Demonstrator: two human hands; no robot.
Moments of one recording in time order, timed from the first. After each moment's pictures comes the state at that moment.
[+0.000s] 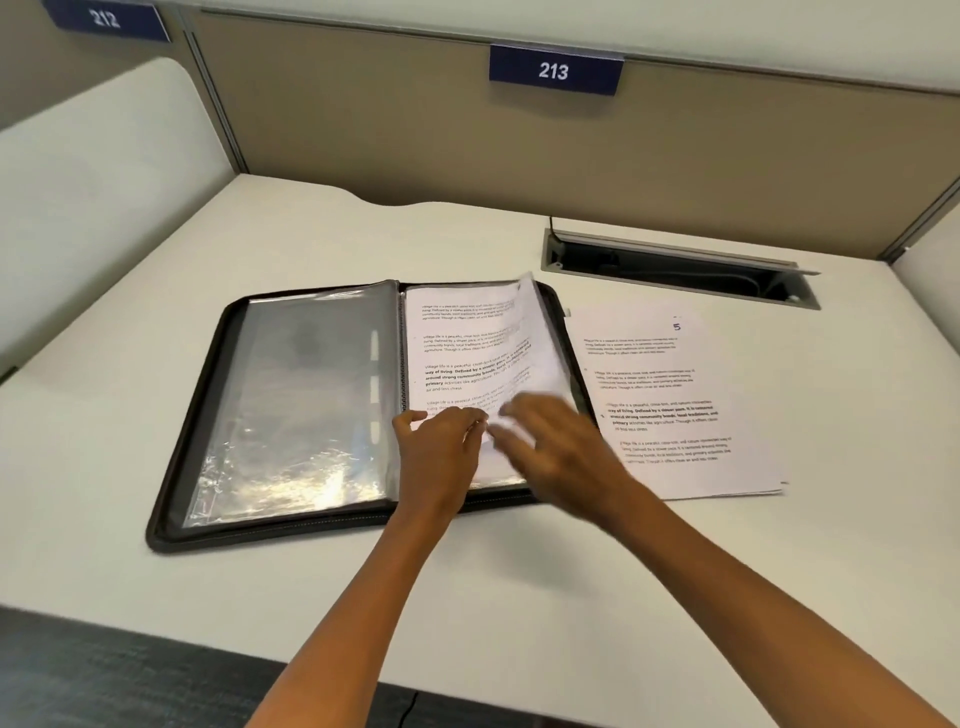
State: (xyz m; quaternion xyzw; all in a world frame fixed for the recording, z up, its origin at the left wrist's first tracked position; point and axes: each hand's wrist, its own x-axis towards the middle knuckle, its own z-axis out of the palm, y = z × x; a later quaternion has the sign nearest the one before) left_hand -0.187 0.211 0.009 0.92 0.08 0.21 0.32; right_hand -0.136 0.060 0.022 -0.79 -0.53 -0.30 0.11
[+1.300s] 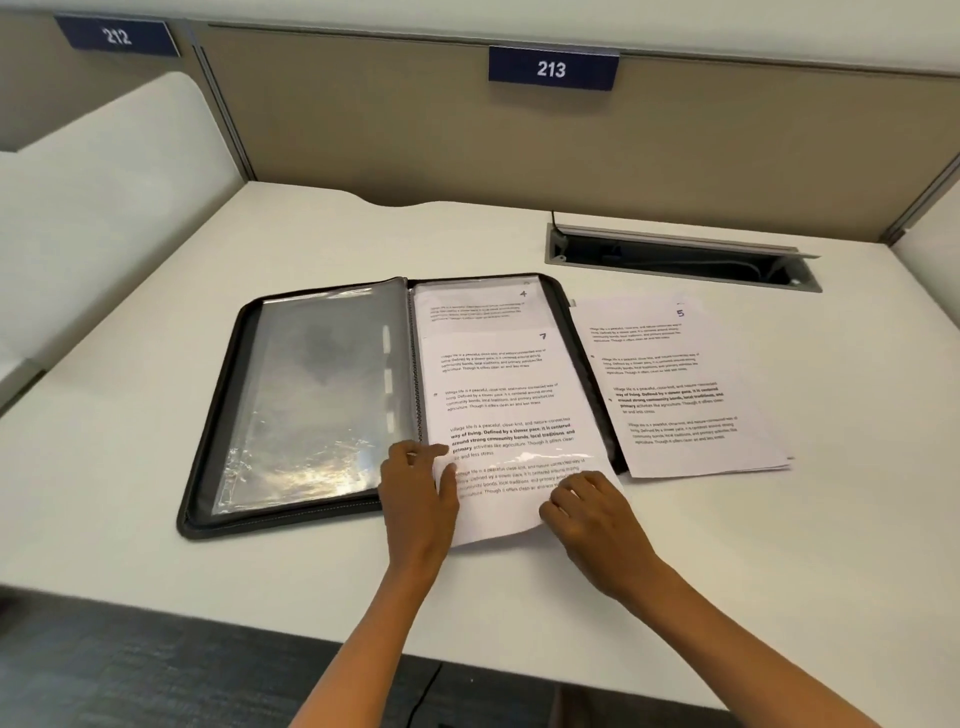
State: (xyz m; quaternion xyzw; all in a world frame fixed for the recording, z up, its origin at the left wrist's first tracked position) left_hand -0.244 0.226 -0.028 0.89 0.21 0.16 0.38; right_hand -0.206 0.025 -0.040 -0.86 -0.44 -0.25 0.03
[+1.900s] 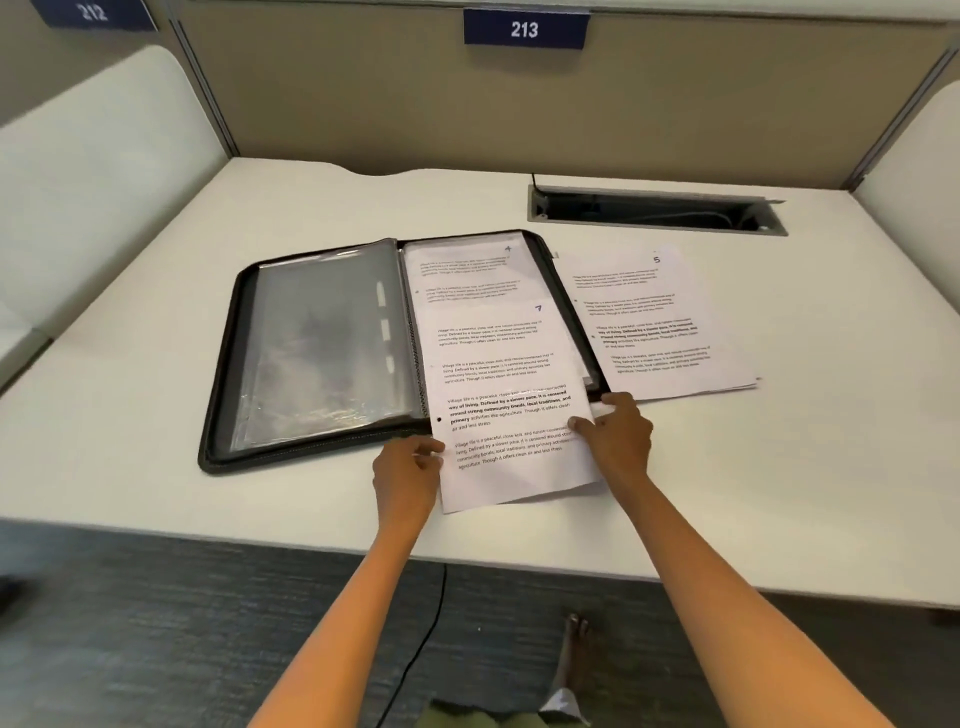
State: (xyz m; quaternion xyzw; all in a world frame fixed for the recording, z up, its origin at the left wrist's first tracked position) left_hand -0.300 0.232 -0.030 0.85 0.27 0.05 0.46; right_hand -0.217 0.020 -0.029 -0.88 0.16 0.03 0.45
